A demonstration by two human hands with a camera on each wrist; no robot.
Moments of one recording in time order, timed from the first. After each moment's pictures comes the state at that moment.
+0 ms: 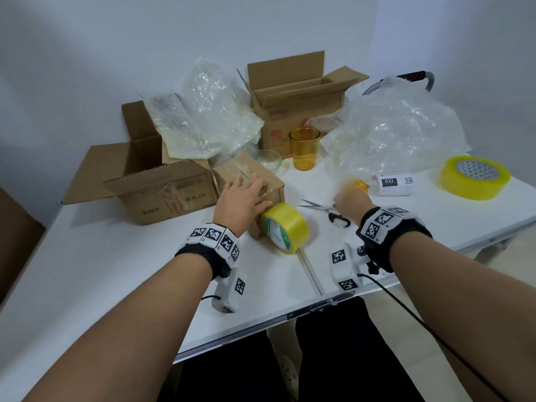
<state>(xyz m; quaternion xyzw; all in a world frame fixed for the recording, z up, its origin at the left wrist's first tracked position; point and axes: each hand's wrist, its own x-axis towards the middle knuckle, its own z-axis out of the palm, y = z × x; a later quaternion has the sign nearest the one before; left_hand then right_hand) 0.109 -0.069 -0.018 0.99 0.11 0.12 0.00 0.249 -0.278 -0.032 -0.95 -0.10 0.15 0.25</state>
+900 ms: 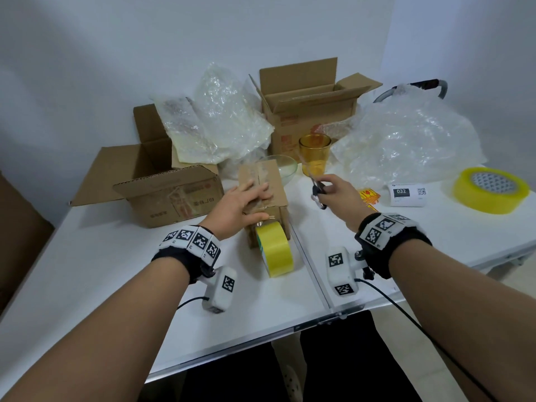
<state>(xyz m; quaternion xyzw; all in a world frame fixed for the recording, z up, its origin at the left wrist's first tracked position) 0.085 -0.037 -0.007 0.96 0.02 0.12 0.23 0.235 -0.248 -0.023 -0.76 -0.22 0.14 0.59</state>
